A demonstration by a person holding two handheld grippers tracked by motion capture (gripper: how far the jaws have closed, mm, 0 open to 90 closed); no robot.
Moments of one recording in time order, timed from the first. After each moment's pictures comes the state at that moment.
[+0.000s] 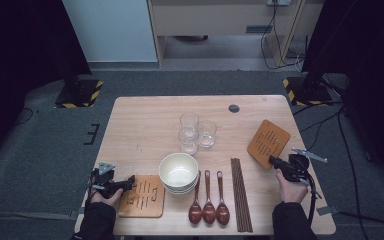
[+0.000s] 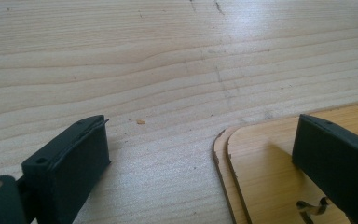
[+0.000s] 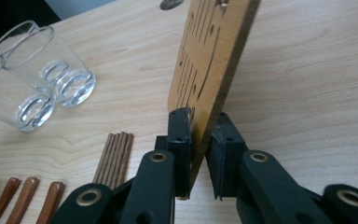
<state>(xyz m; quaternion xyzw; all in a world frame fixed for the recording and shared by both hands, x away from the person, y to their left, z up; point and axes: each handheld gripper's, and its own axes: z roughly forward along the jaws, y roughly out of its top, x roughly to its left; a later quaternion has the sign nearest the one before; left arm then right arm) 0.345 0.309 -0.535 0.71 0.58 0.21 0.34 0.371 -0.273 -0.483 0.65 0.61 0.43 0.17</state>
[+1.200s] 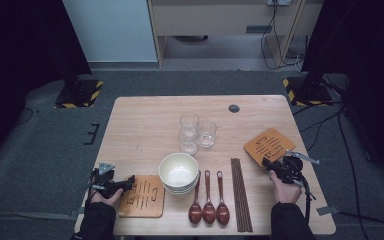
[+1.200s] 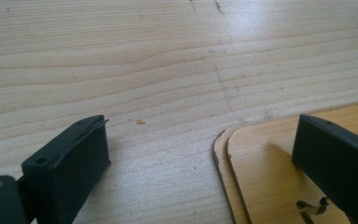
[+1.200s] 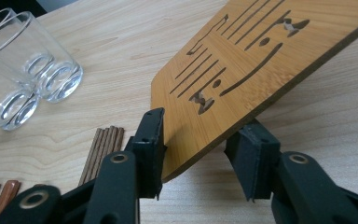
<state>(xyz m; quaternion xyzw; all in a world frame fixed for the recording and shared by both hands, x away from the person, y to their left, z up) 0.345 0.309 -0.535 0.71 0.58 0.21 0.34 0.376 -0.264 -0.502 0.66 0.60 0.42 0.17</state>
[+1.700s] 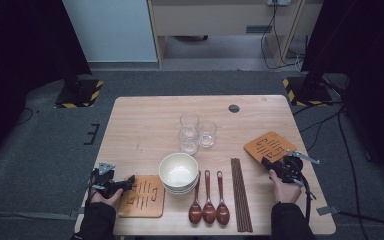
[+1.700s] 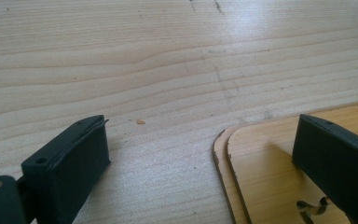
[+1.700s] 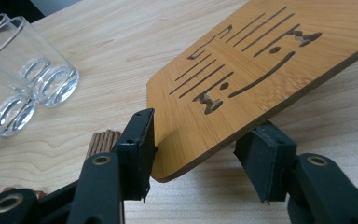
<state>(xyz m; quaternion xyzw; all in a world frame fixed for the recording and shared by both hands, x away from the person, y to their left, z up) 0.345 0.309 -0.535 0.71 0.58 0.21 0.34 0.380 -0.266 -0.506 0.67 0.59 0.42 0.16</state>
